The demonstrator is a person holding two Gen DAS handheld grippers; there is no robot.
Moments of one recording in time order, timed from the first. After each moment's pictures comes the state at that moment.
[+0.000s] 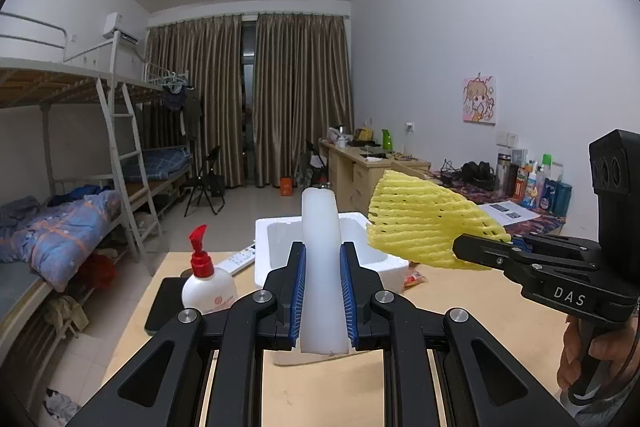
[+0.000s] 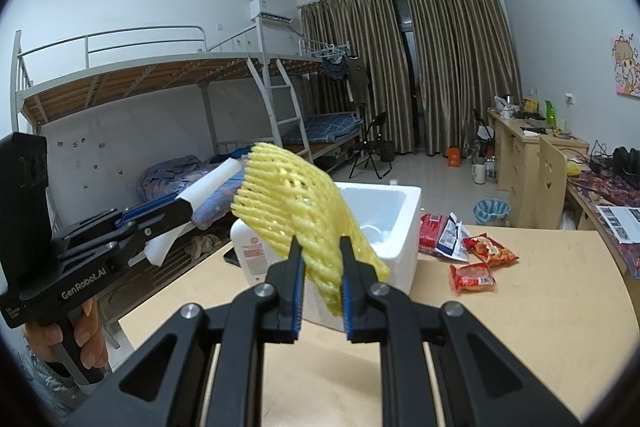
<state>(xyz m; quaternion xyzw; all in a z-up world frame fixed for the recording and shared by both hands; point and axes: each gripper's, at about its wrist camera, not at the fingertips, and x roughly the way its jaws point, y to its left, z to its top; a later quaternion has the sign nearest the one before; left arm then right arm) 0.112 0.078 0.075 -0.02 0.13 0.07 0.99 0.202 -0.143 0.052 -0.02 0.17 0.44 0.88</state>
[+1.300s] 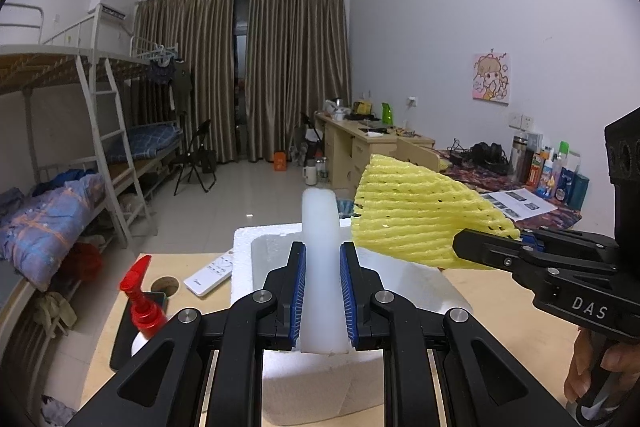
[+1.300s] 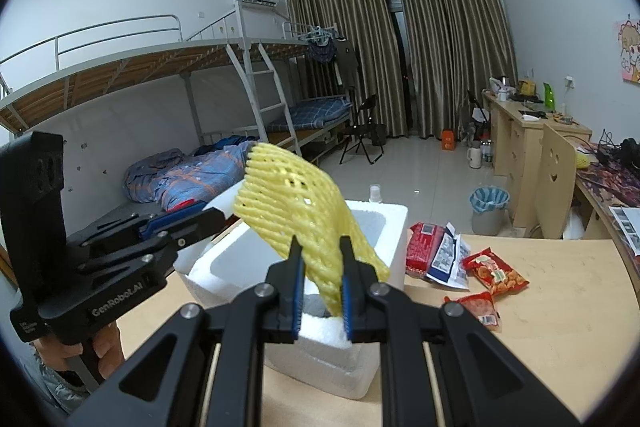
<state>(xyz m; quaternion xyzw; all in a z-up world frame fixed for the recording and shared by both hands) 0.253 0.116 0.058 -0.03 0.18 0.05 0.98 0.277 -0.097 0.054 -0.02 0.21 0.43 0.88</state>
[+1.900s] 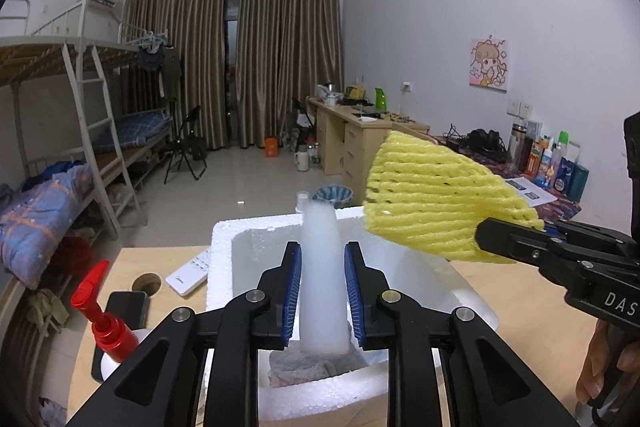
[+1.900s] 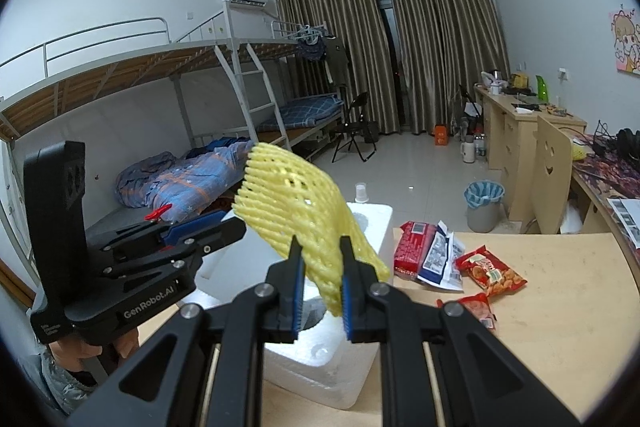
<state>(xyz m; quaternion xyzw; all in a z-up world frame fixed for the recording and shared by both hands) 0.294 0.130 0.040 -0.03 0.21 0.04 0.98 0.289 -0.098 0.050 -0.01 0.22 0.41 0.88</state>
